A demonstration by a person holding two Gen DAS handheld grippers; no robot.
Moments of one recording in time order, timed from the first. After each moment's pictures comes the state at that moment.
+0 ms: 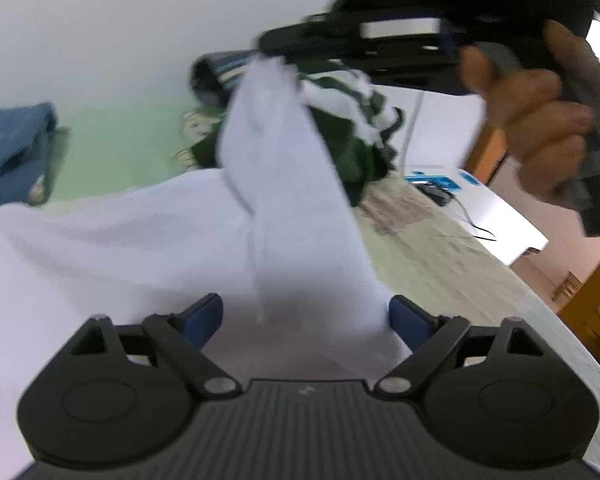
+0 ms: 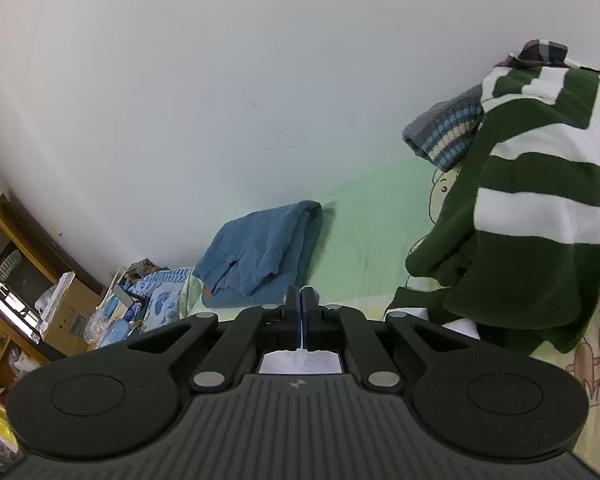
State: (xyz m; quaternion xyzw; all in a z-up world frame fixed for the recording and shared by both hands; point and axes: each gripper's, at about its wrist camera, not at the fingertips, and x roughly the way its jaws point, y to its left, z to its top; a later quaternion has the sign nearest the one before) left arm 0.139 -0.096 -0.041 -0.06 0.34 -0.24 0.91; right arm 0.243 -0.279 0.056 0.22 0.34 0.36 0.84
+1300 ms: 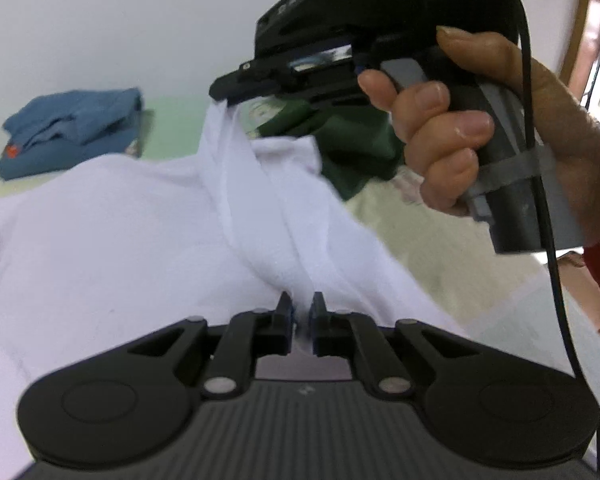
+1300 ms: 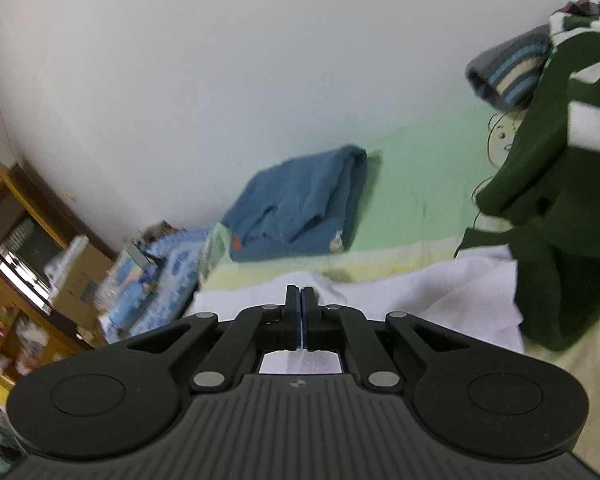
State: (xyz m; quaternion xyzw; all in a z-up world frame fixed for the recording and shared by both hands) left arm 0.042 -0.092 -0.023 -0.05 0.35 -0.11 0.93; right arm 0.213 -0.208 0.025 0.19 0.36 0.39 0.83
